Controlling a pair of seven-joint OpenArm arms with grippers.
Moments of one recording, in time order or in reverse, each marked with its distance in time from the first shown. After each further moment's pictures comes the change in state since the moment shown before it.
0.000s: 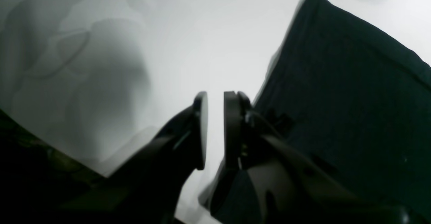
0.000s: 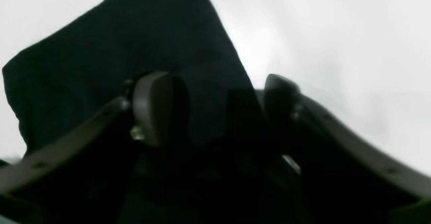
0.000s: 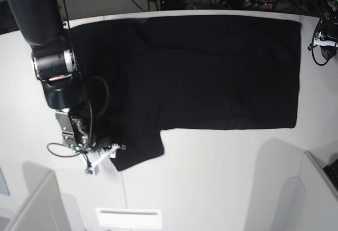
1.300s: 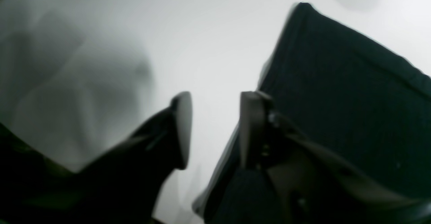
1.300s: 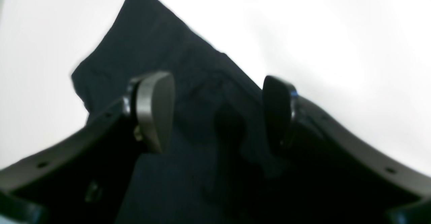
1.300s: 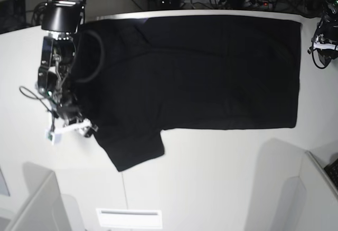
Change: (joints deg) left arm -1.1 -0.1 0.3 0.2 0.0 0.0 0.0; right arm -32.1 -0.2 27.0 57.2 0.2 -14.1 -16.0
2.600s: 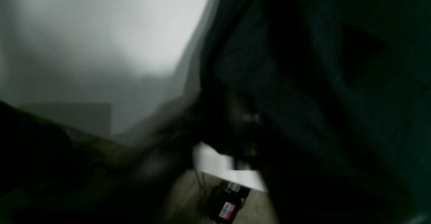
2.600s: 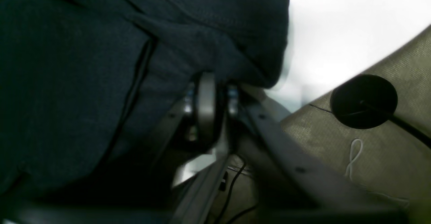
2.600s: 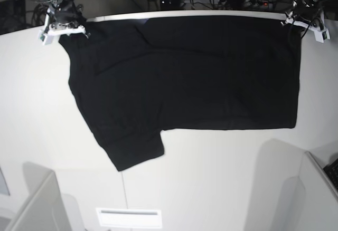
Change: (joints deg) left arm 9.2 -0.6 11.3 -12.3 -1.4 -0.4 -1.3; right arm -43.5 -11.3 15.8 25.7 1.1 0.2 0.8
